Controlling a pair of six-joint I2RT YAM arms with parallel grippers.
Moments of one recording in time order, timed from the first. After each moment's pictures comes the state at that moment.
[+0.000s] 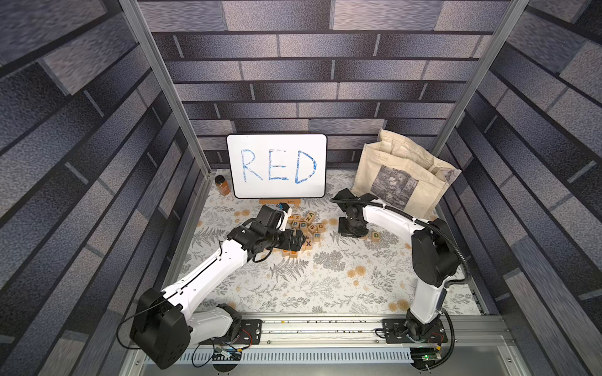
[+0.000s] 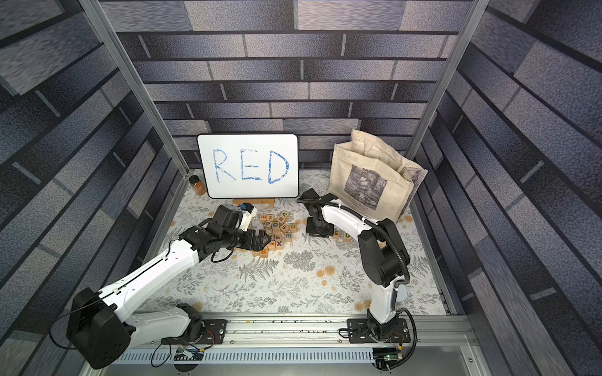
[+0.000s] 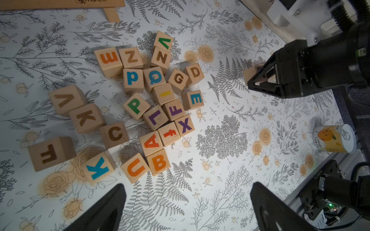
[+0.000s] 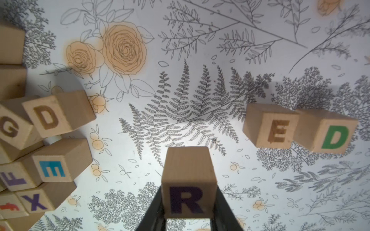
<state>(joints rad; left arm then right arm) -0.55 1.19 0.91 -0.57 0.23 -0.33 0.60 1.85 1.40 -0.98 0.06 0.67</state>
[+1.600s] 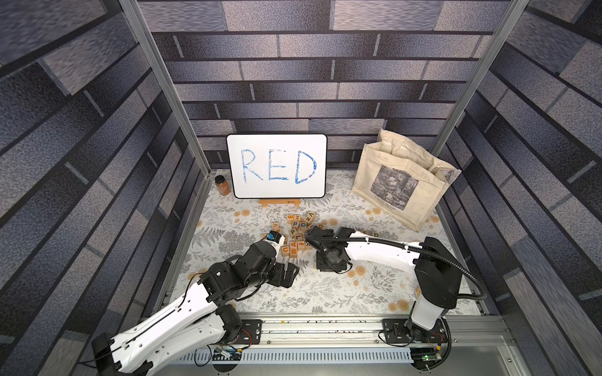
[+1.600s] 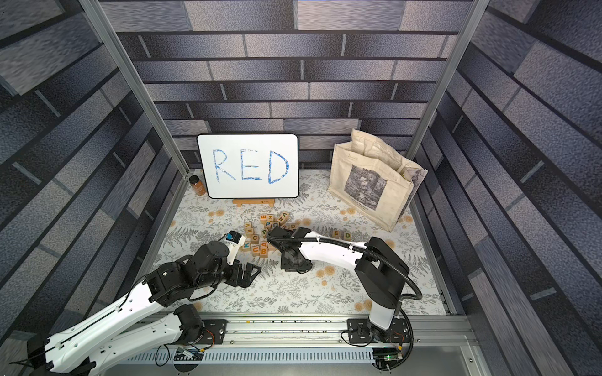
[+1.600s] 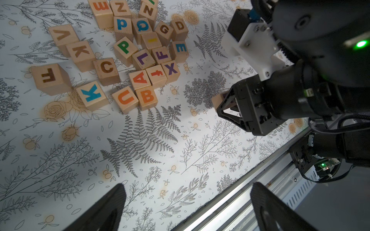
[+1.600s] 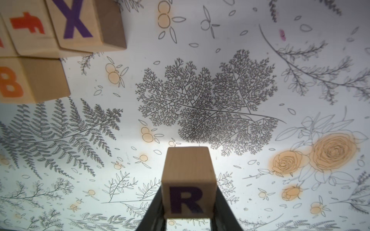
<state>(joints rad) -0.88 0.75 0.73 -0.79 0.00 -0.54 1.03 1.76 1.23 -0.90 0.04 0.98</state>
